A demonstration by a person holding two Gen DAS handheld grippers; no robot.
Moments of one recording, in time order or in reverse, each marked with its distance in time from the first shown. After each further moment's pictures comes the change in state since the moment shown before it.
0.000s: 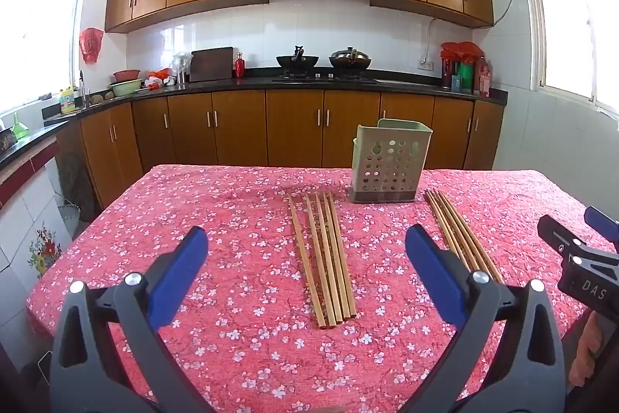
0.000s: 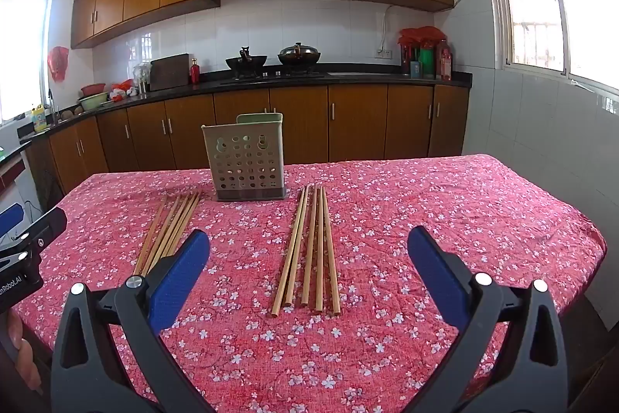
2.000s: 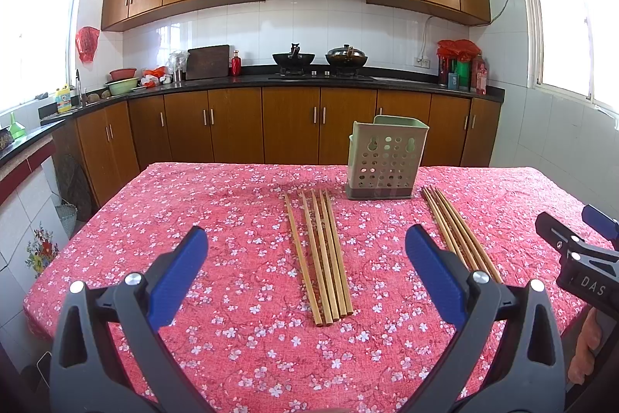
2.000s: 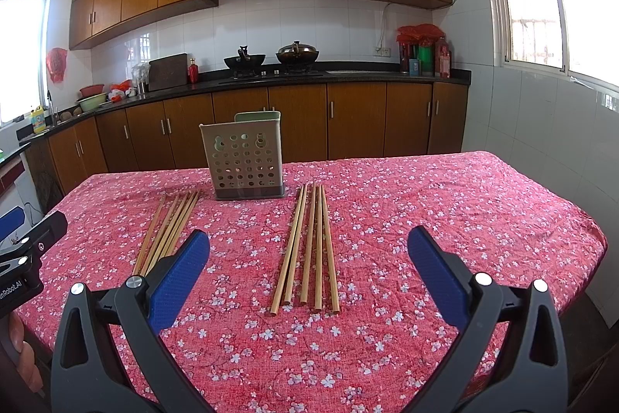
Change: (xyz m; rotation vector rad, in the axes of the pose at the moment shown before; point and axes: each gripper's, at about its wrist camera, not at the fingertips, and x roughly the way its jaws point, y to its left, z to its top) left arm 0.000 0.000 0.000 -0.005 0.004 -0.002; right arm -0.001 -0.001 -0.001 0.004 0.004 0.001
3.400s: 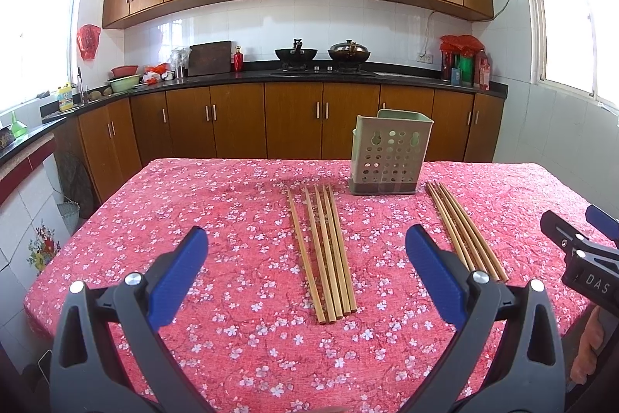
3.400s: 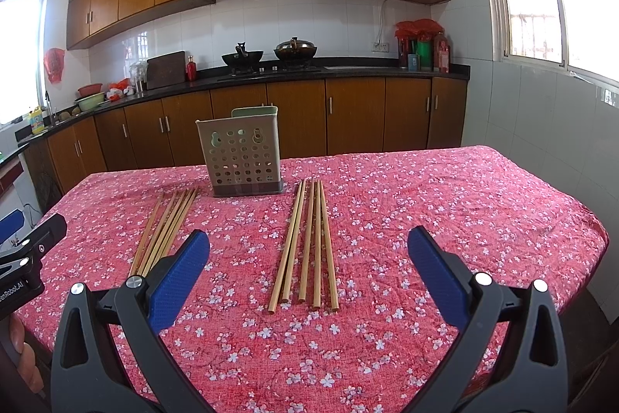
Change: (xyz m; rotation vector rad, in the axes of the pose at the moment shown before) left arm 0.008 -0.005 -0.006 0.004 0.013 0.018; right arm 0.002 -0.001 -0.002 0.006 0.009 0.000
